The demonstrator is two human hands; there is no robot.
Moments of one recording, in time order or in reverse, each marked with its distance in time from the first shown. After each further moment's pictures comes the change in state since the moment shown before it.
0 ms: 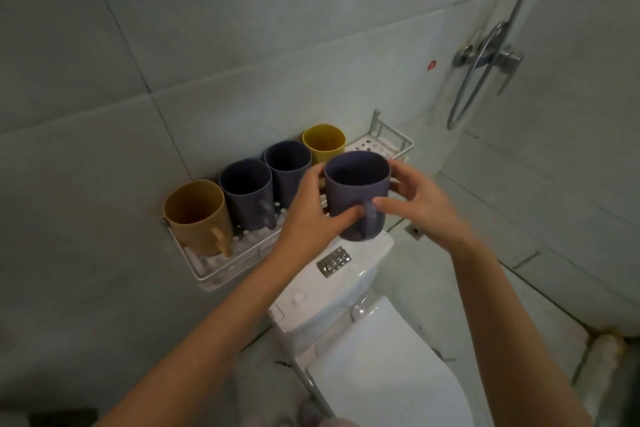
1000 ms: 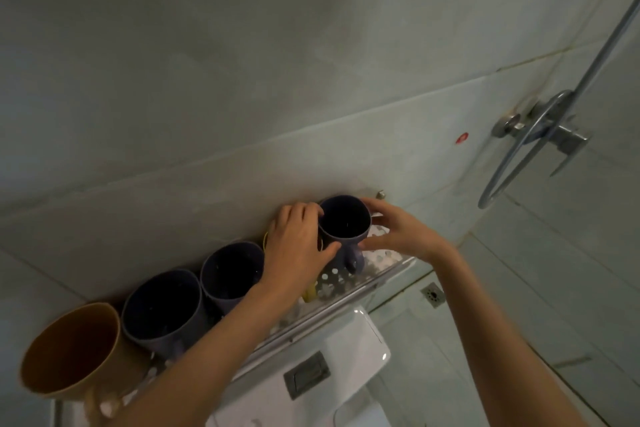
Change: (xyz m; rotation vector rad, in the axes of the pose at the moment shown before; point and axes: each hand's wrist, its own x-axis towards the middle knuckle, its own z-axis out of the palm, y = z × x) left_hand 0.183 -0.050 0.033 0.924 0.163 -0.035; right_hand 0.212 0.072 -0.101 -0.338 -0.343 0.069
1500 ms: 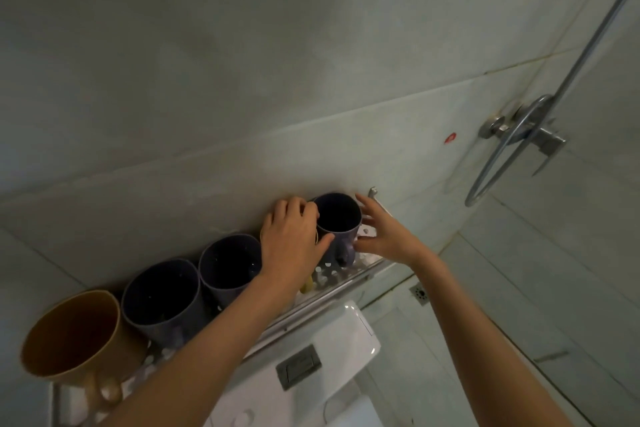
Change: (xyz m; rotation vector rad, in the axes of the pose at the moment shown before) left_hand -0.006 0.005 -0.002 0.171 0.046 0.022; right_hand -0.013 -0.003 0.020 -0.066 0.096 0.117
